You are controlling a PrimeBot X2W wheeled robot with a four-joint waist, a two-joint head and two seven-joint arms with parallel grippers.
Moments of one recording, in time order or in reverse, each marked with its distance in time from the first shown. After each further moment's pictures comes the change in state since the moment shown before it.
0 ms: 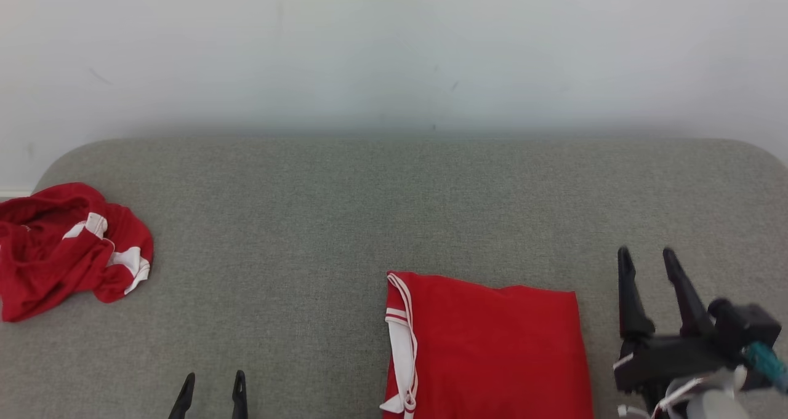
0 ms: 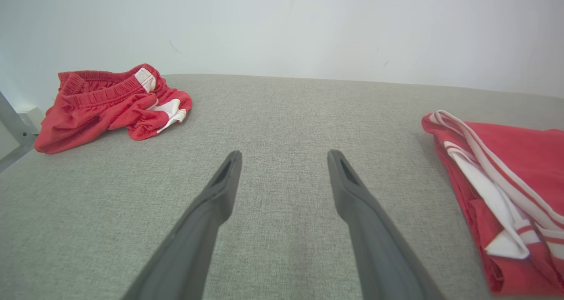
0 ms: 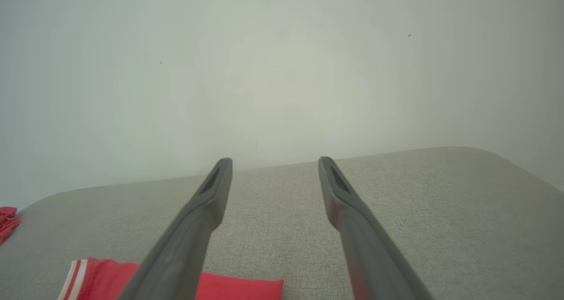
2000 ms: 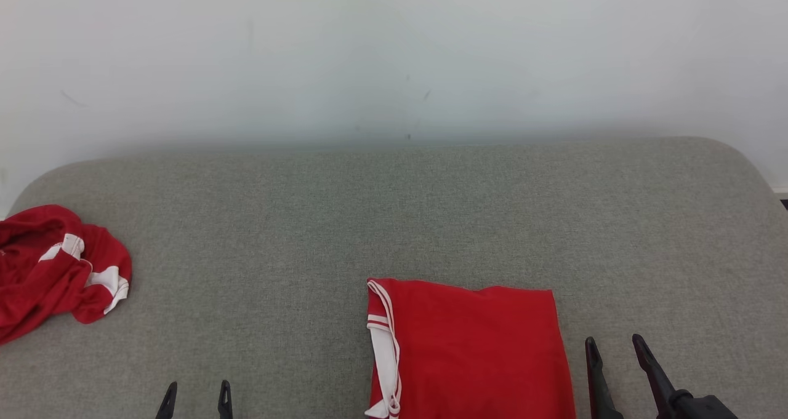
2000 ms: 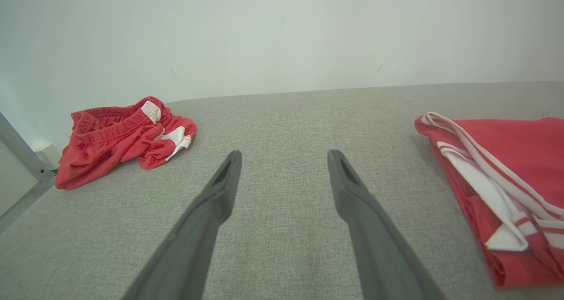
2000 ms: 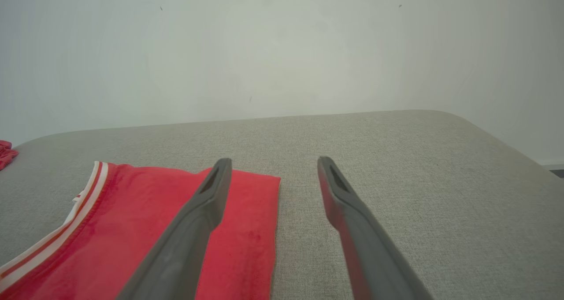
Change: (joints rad) left arm 0.072 0.004 0.036 -0.095 0.094 0.020 0.000; right arm 0.300 0.141 -0.029 -0.180 -0.232 0.000 0.000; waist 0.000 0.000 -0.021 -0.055
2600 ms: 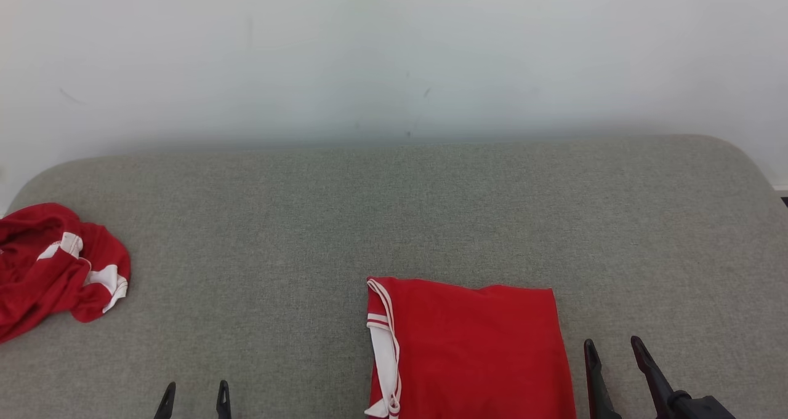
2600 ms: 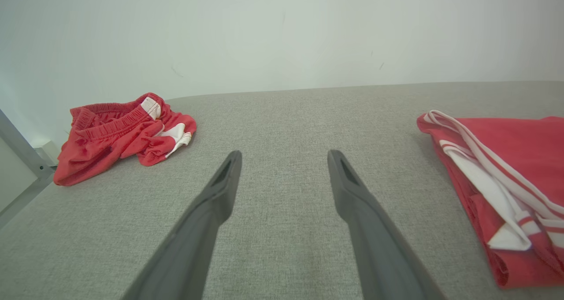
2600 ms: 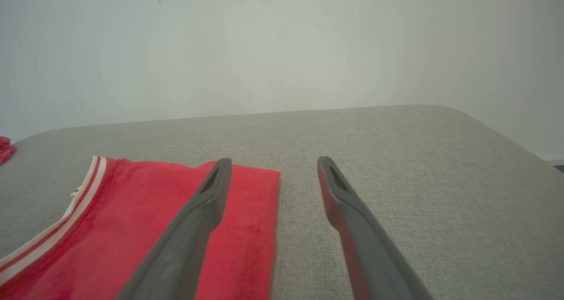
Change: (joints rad) left arm -0.002 -0.001 0.007 0.004 -0.004 -0.005 0.000; right arm -0.001 0.000 0.001 0.012 0.000 0.000 0.000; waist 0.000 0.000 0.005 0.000
